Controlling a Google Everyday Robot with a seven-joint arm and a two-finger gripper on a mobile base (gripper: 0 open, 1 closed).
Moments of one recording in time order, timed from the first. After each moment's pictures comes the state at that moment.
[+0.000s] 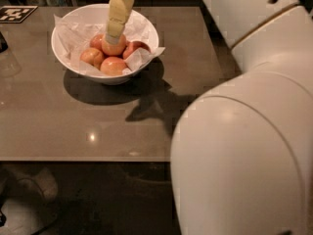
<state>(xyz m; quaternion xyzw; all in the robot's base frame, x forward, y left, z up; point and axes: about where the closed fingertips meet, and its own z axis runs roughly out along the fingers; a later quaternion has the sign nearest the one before) 0.648 0.076 1.011 -0.67 0.71 0.05 0.21</state>
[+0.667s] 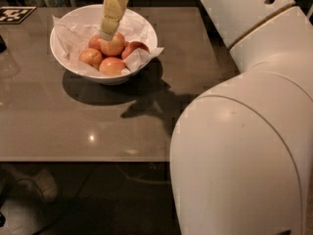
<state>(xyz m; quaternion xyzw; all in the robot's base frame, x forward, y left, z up) 0.661 0.087 1.017 -0.66 0.71 0.05 0.24</state>
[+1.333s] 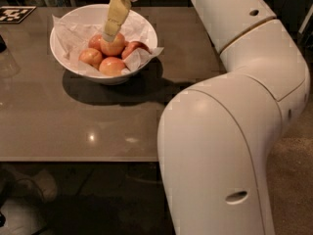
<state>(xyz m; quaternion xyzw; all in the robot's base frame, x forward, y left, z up) 0.695 0.085 0.992 -0.64 0.73 0.09 0.25</state>
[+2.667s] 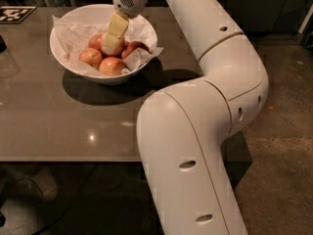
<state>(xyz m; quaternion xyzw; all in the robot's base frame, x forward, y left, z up) 0.727 0.094 0.934 -0.62 0.75 0.12 0.20</state>
